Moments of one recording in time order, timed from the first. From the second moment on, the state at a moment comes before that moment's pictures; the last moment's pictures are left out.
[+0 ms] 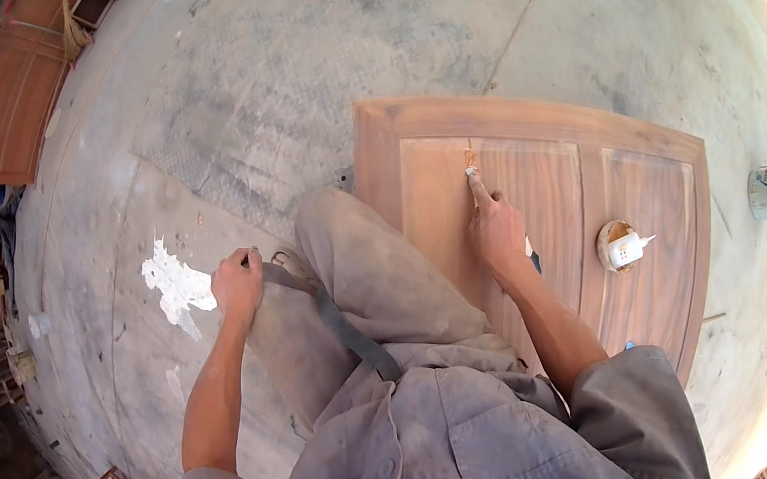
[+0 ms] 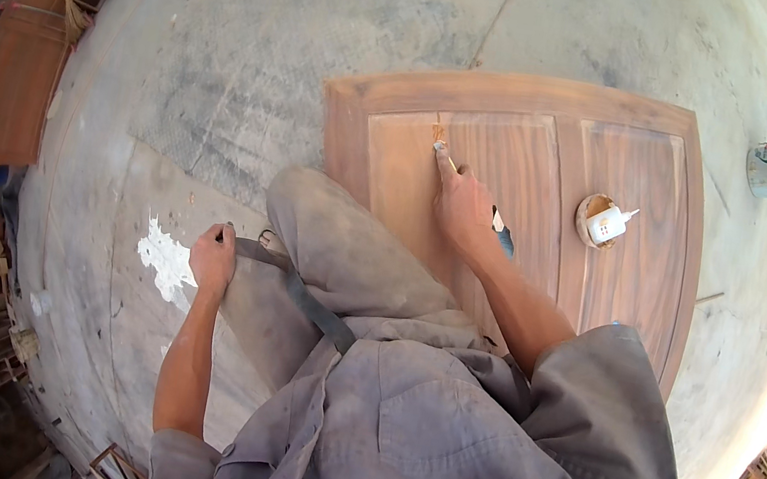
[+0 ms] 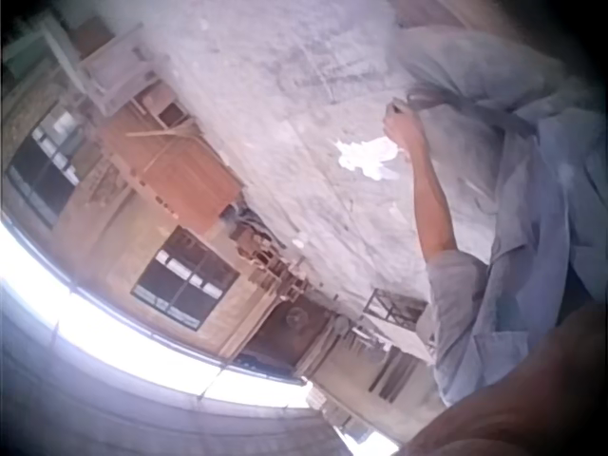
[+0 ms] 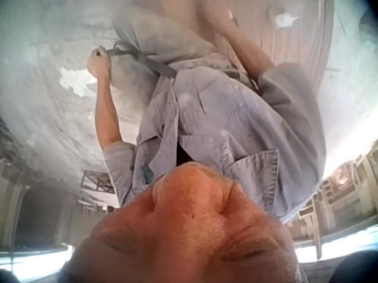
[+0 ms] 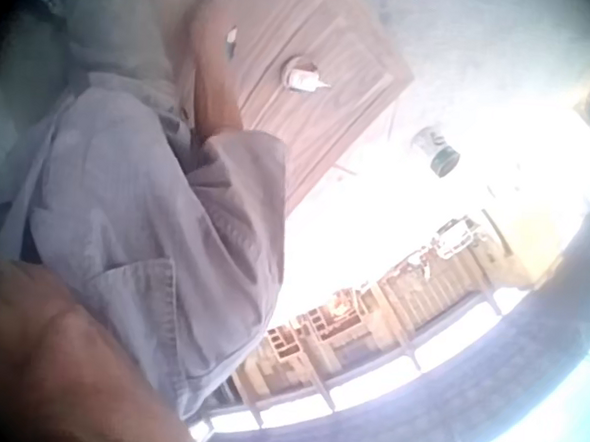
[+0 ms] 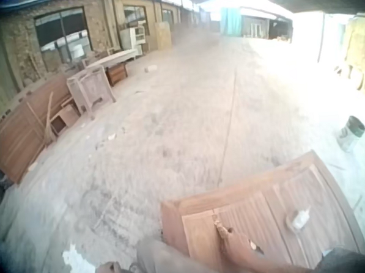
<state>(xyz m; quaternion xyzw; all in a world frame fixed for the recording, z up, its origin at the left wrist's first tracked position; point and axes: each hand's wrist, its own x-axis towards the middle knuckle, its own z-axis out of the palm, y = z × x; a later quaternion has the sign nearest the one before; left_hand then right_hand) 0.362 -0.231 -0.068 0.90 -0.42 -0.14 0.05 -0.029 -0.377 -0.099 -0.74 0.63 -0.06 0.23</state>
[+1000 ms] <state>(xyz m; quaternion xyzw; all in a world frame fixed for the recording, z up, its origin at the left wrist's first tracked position) 0.365 -0.230 -0.071 0.90 -0.42 -0.12 0.05 -0.025 -0.396 -0.111 -0.74 0.63 -0.07 0.24</state>
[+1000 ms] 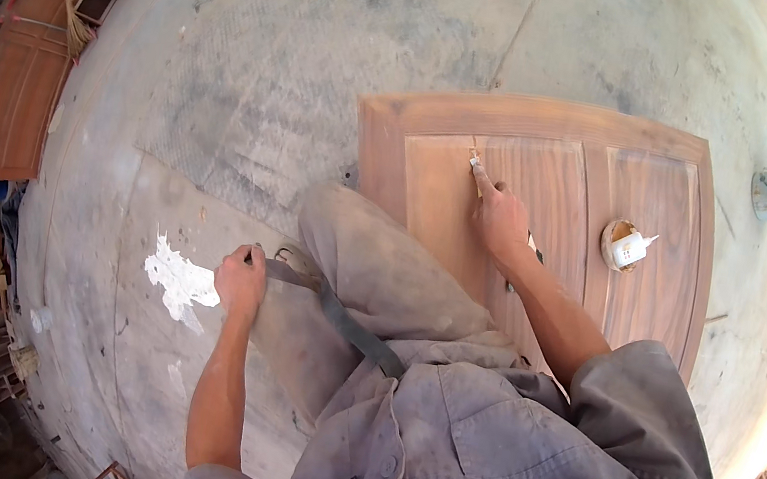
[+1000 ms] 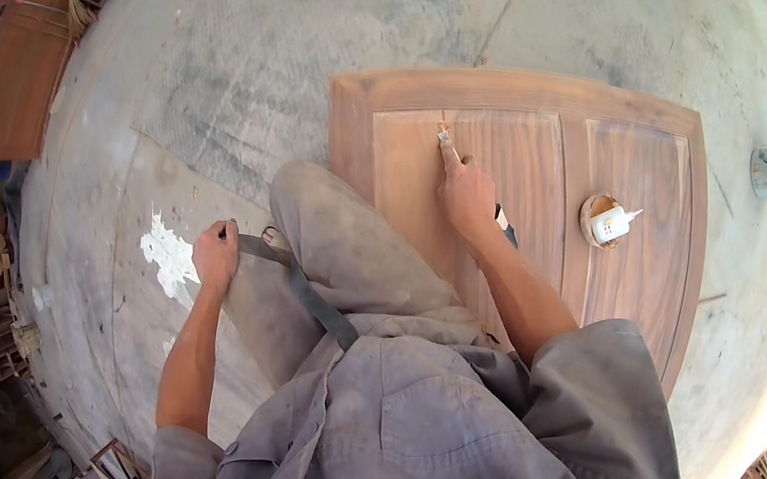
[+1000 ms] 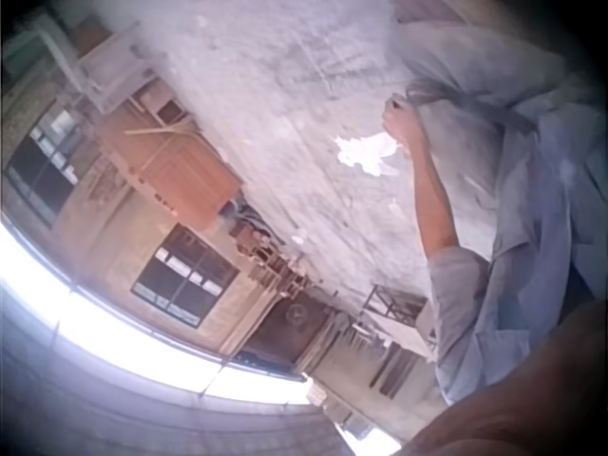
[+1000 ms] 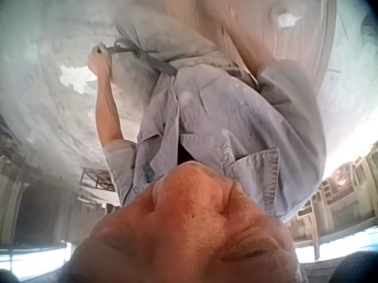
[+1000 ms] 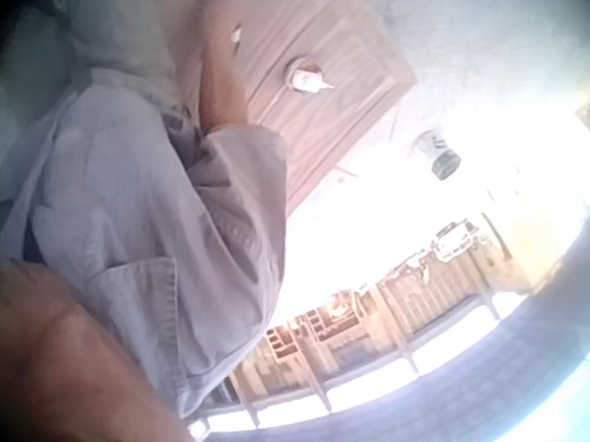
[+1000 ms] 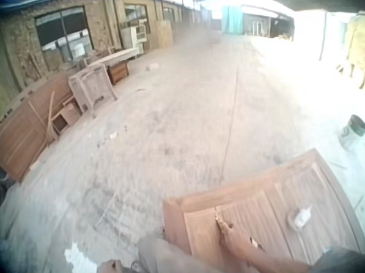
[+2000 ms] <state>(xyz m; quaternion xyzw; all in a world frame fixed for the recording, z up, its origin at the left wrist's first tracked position) 0.358 -0.237 -0.066 0.89 -0.43 -0.14 0.06 -0.028 -0.408 -0.134 -0.74 0.62 -0.17 0.21</state>
